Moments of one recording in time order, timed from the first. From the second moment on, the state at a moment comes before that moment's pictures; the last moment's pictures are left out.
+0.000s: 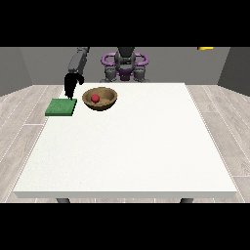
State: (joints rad) left arm -0.81 0.39 0.33 -1.11 0.07 -0.20 0.14; right arm -0.19 -0.17 -0.34 -1.05 -0.27 0.14 -0.18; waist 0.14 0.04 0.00
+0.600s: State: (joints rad) left arm -0.72 0.52 0.41 -1.17 0.20 -0.30 0.17; right arm -0.29 -0.14 -0.32 -0.79 -0.23 0.14 -0.38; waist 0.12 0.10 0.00
